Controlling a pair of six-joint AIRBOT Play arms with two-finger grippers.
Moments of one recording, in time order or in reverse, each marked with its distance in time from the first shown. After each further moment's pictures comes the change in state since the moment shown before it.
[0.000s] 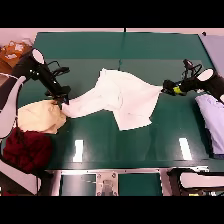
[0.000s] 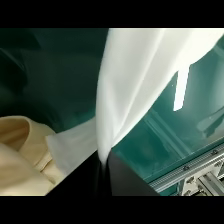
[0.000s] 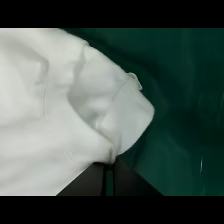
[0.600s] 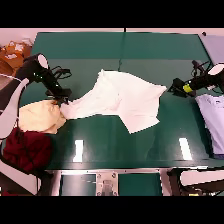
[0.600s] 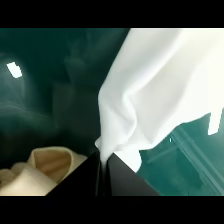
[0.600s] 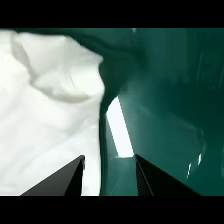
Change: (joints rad) left arm -0.018 0.004 -0.045 0.102 0.176 0.026; right arm -0.121 -0.080 0.104 -0.035 0.248 0.049
